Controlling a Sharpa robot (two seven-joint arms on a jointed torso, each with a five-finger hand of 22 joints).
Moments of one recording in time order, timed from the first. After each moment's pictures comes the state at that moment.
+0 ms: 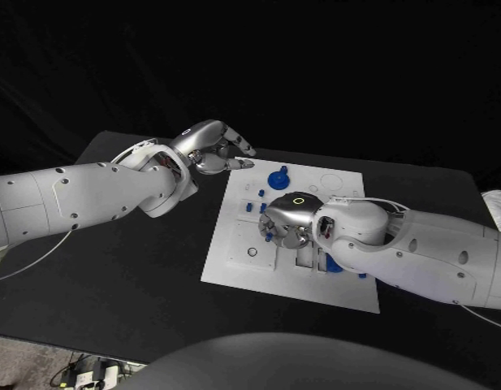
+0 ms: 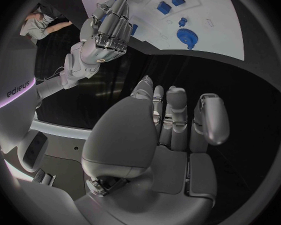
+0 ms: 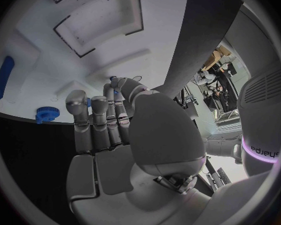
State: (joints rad) left arm 1.28 -0.84 -0.23 1.42 -1.09 -0.58 0.31; left_hand 1.49 -0.02 -0.02 0.29 0.22 1.10 0.07 0.07 0.09 0.96 0.08 0.28 0.13 1.31 -0.01 1.06 0.75 0.05 1.43 0.10 1.26 1.31; right arm 1.17 -0.53 -0.22 1.48 -1.72 -0.12 -0.08; right_hand 1.42 -0.09 0.38 -0.03 0.51 0.96 0.14 0.20 0.56 0.90 0.08 0.57 0.56 1.07 0.02 1.28 0.78 0.12 1.06 0.13 1.09 1.31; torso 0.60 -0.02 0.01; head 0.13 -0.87
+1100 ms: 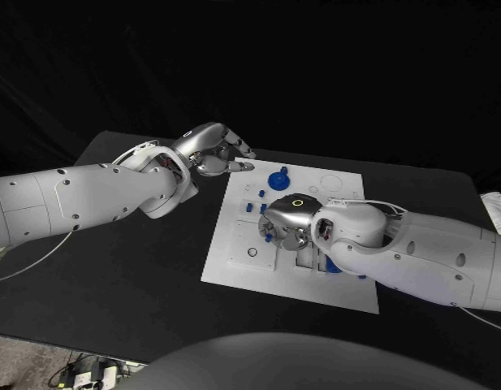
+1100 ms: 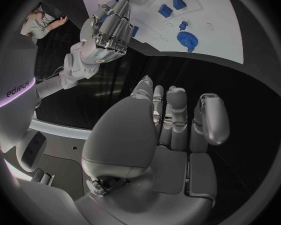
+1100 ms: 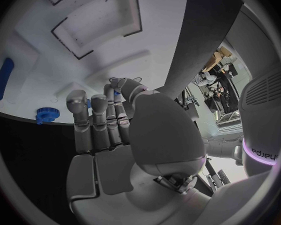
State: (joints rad) left arm 1.28 -0.83 -0.23 1.42 -1.09 -0.57 0.31; left_hand 1.49 -0.02 -0.02 0.29 0.22 1.10 0.07 0.07 0.09 0.96 0.08 0.28 0.13 1.31 -0.01 1.06 0.75 0.05 1.43 0.10 1.26 1.31; right arm 1.17 -0.52 -0.22 1.48 -1.73 -0.12 -0.09; right_hand 1.42 -0.10 0.38 -0.04 0.50 0.94 0.14 0.17 0.54 0.89 0.08 0.55 0.57 1.05 0.03 1.27 0.76 0.12 1.04 0.14 1.07 1.31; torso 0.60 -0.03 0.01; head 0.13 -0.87
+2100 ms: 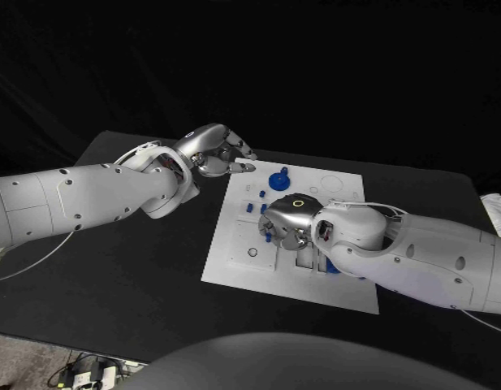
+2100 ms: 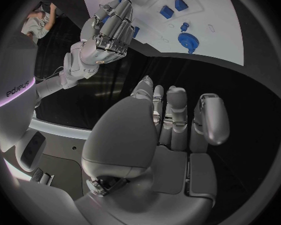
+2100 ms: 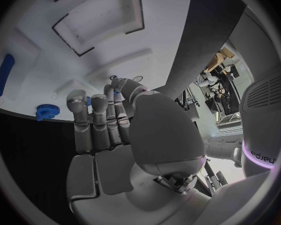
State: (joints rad) left arm 1.28 -0.83 -0.23 1.41 -1.09 -0.55 0.30; left_hand 1.49 -0.02 -0.01 0.29 0.22 1.11 0.08 0.07 0.09 0.96 0.08 0.28 0.13 1.31 0.00 1.06 0.75 0.05 1.43 0.10 1.26 1.31; right arm 1.16 -0.52 -0.22 1.48 -1.75 -0.15 -0.10; right_hand 1.41 -0.09 0.37 -0.05 0.47 0.94 0.12 0.16 0.54 0.87 0.09 0.56 0.59 1.04 0.02 1.27 0.75 0.12 1.04 0.13 1.06 1.31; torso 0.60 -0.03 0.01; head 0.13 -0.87
